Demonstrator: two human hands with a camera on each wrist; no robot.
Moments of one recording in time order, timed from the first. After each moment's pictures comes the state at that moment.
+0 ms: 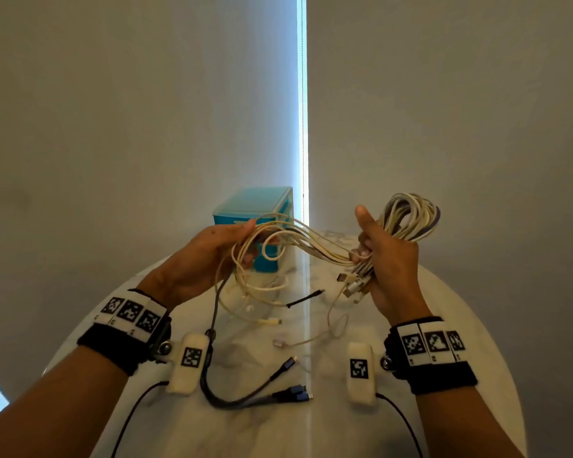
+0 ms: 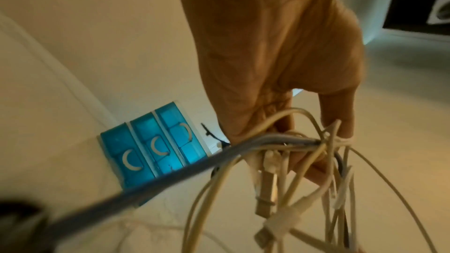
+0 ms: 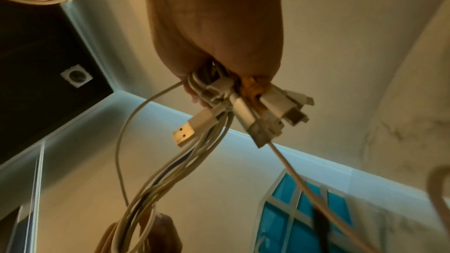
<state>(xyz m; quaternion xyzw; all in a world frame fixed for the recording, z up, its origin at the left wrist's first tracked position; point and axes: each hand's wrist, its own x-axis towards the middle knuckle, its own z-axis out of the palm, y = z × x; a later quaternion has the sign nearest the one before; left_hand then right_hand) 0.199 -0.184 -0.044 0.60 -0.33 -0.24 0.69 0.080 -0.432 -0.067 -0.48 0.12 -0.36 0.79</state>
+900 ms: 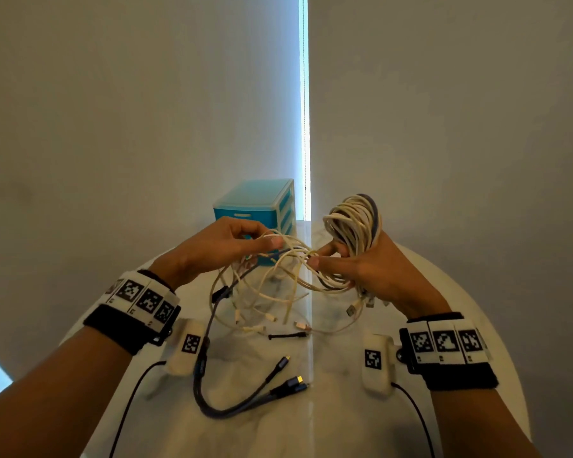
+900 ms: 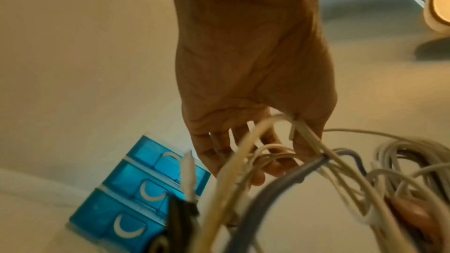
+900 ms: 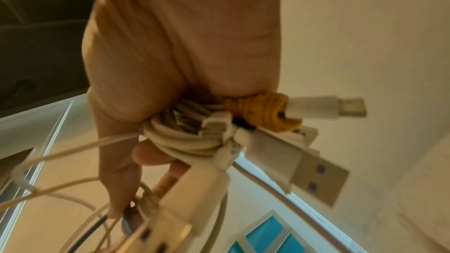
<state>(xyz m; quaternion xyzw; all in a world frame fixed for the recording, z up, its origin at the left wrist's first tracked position) 0.204 -0.193 -0.034 0.82 -0.38 -0.10 0.42 0.065 -0.433 -0.062 -0.85 -0.04 -0.21 0.49</state>
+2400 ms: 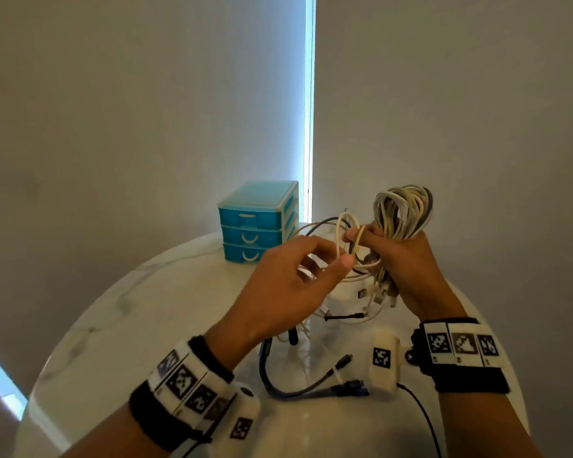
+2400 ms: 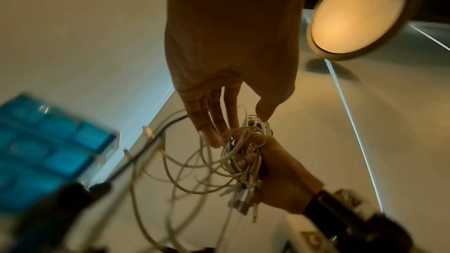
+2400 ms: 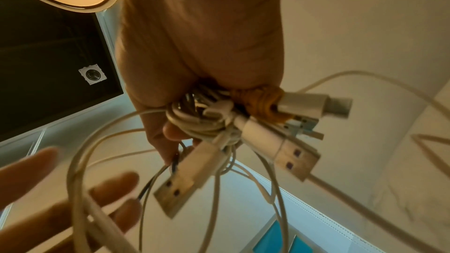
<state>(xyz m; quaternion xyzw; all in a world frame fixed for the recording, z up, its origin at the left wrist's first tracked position) 0.094 -0.242 -0.055 0.79 -0.40 0.07 0.46 0.060 -0.452 -0.065 -0.73 0.04 -0.32 0.60</state>
